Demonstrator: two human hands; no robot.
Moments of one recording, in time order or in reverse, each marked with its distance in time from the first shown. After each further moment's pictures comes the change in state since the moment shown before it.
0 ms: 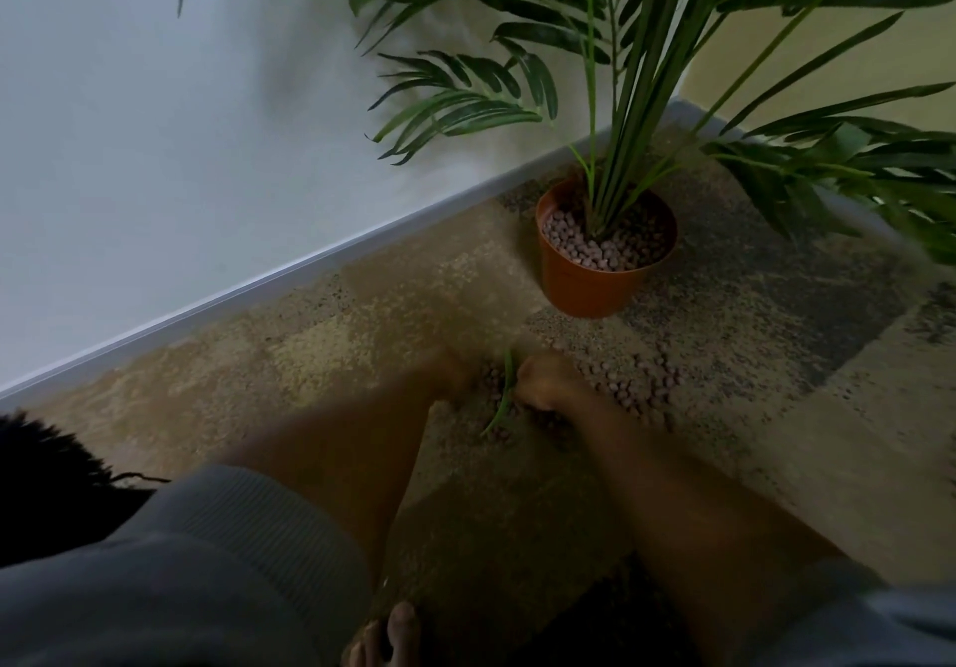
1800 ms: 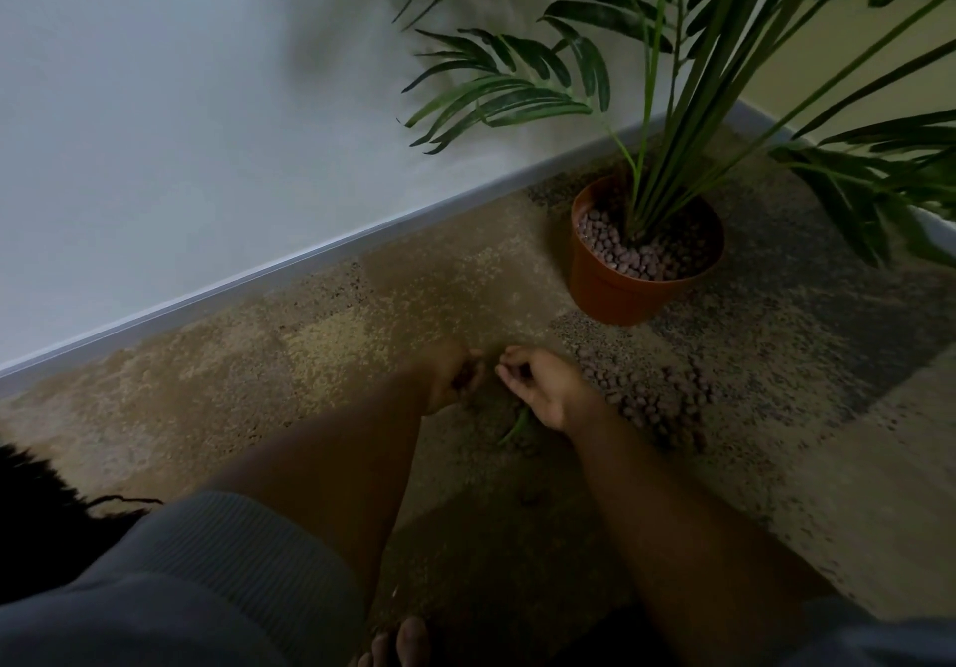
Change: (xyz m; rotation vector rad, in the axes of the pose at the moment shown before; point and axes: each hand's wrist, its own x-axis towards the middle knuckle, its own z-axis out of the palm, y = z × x) left_hand -0.011 -0.003 -0.015 -1.044 -0.165 -0.214; right_hand 0.019 -0.033 0.017 1.580 -0.147 0.209
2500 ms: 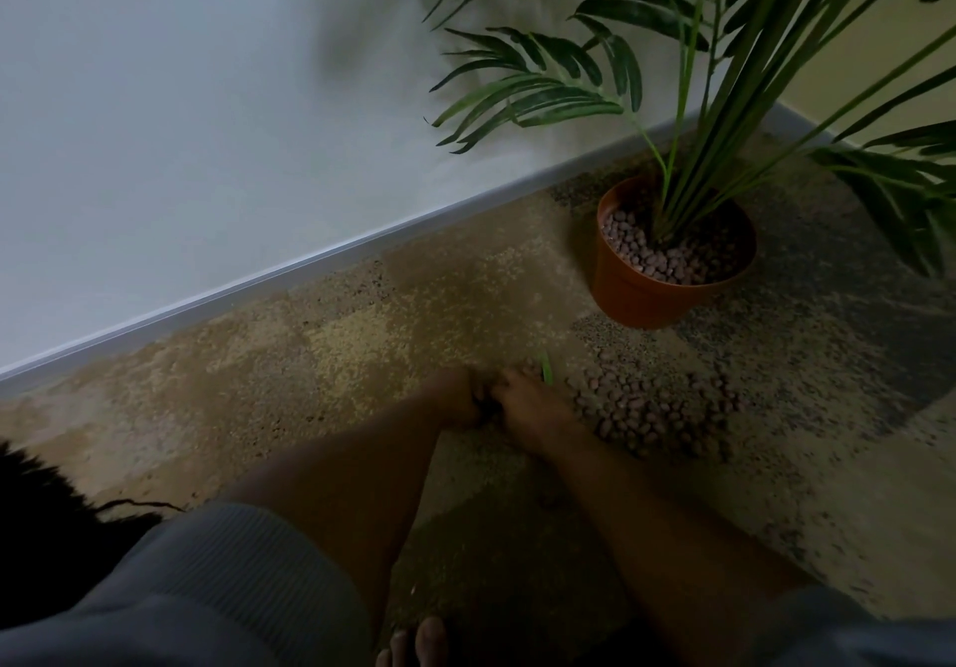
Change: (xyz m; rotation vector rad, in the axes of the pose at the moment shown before) left_hand -0.021 -0.019 -0.019 1.423 0.103 0.315; right_hand 0.001 0.043 0.004 -1.997 -0.126 -0.696
